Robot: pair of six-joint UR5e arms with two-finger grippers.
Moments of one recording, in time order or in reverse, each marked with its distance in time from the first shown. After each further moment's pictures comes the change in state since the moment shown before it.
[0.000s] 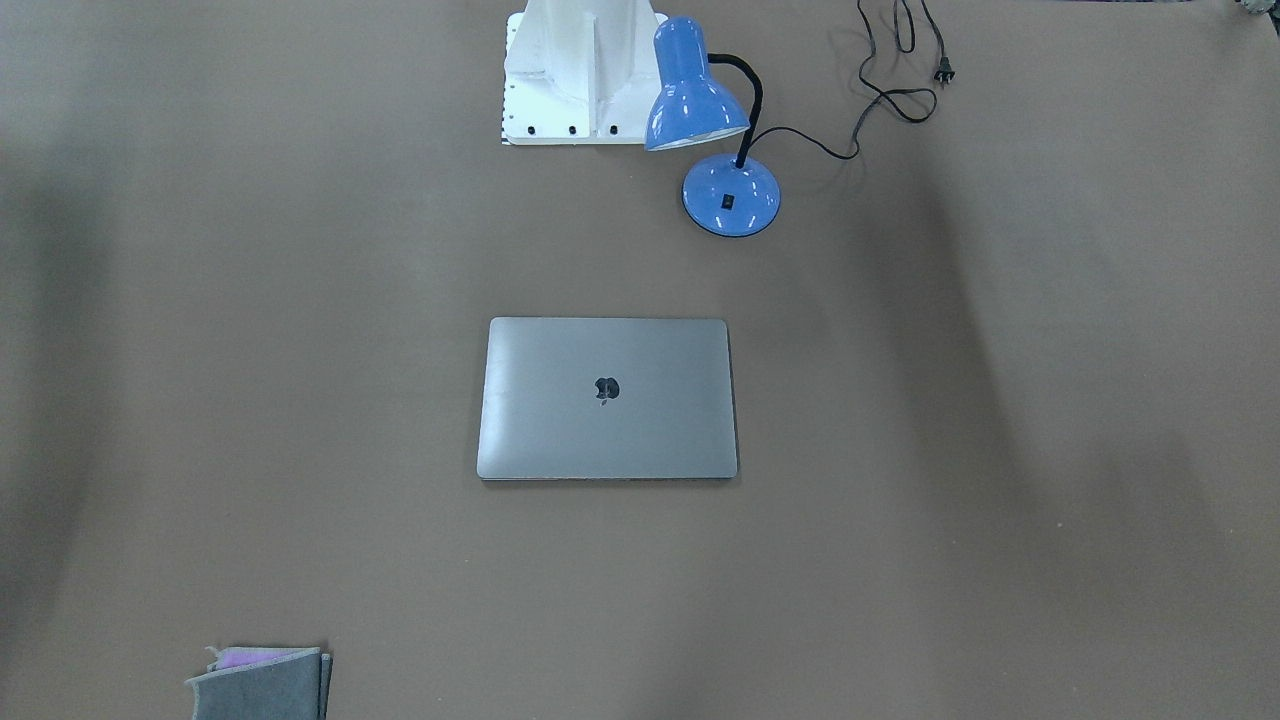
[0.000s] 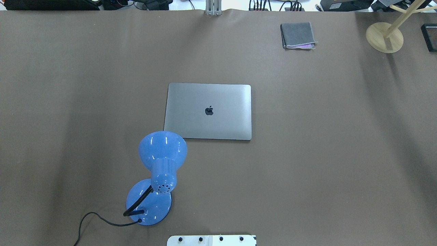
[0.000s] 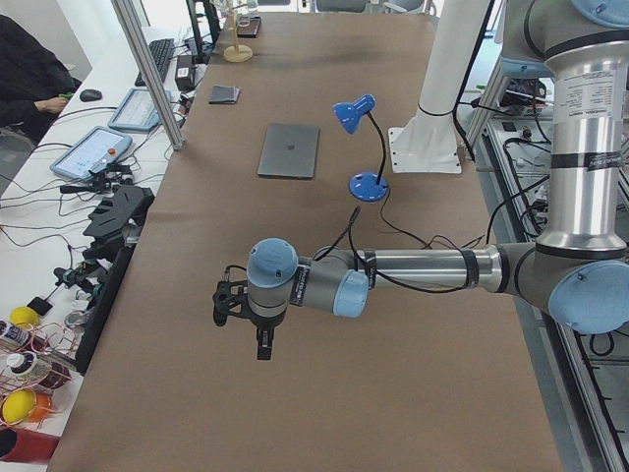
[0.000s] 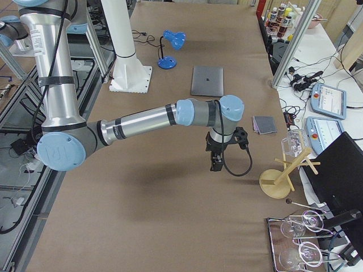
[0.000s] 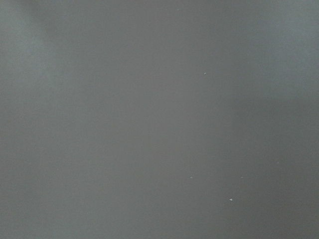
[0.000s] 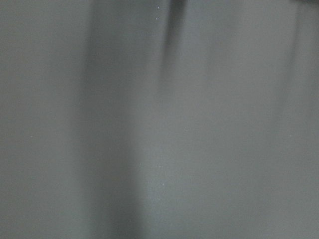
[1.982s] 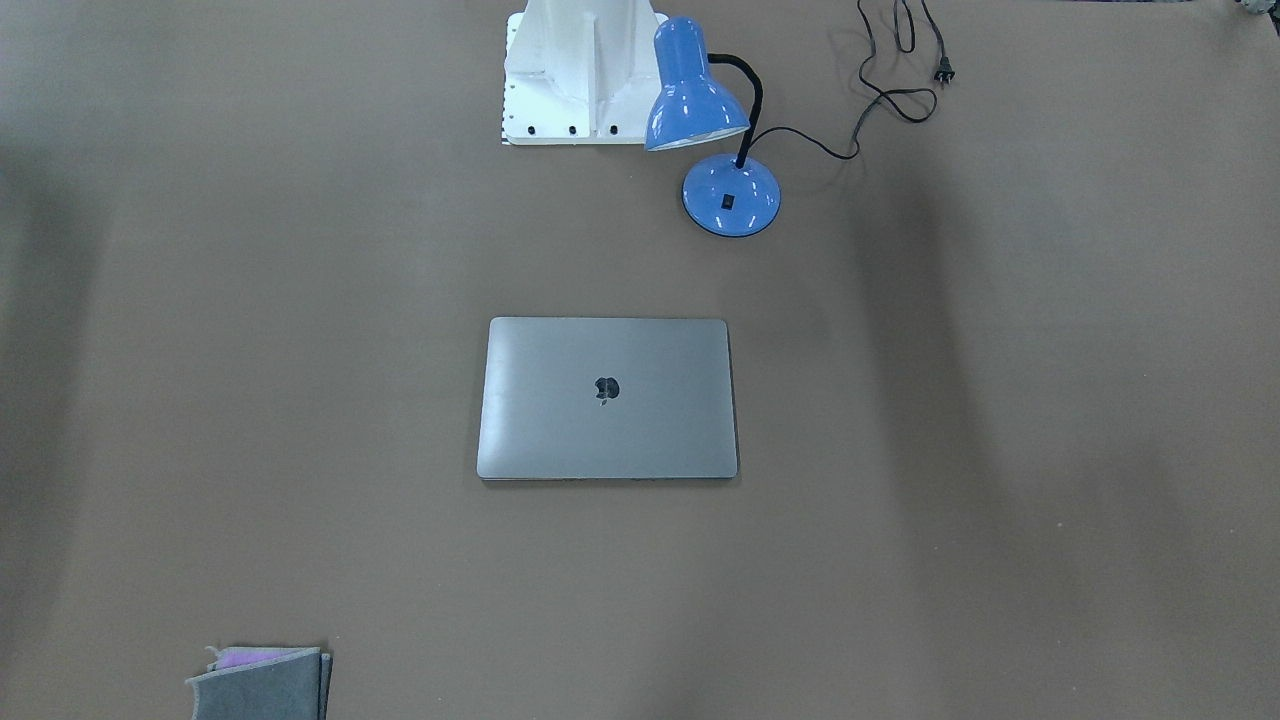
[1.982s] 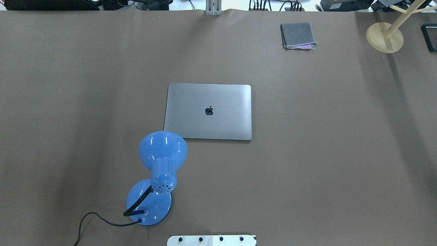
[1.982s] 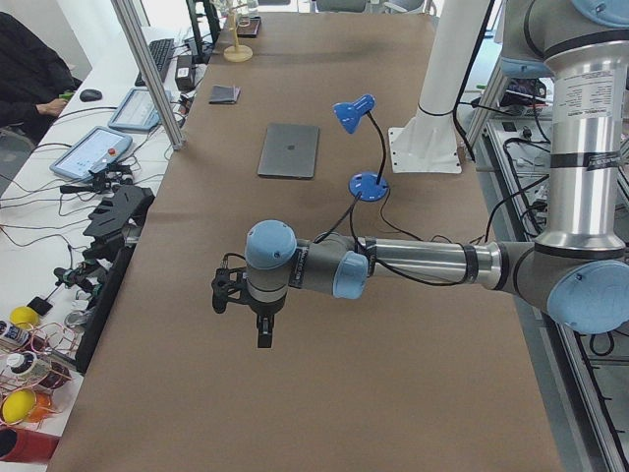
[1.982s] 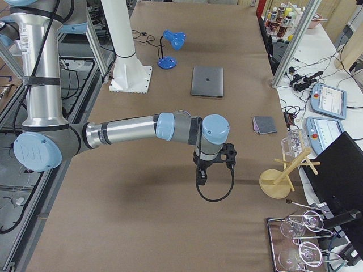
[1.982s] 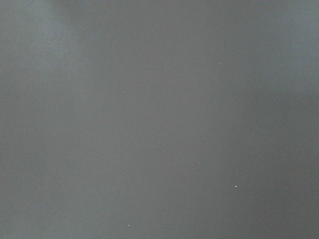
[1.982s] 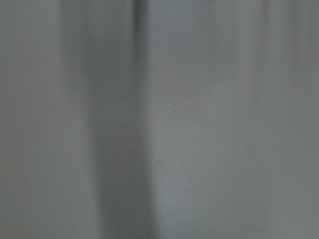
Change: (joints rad) left arm 0.002 -0.001 -0.070 0.090 0.007 -0.010; right arm 0.074 -0.074 0.002 0.000 0.052 0.011
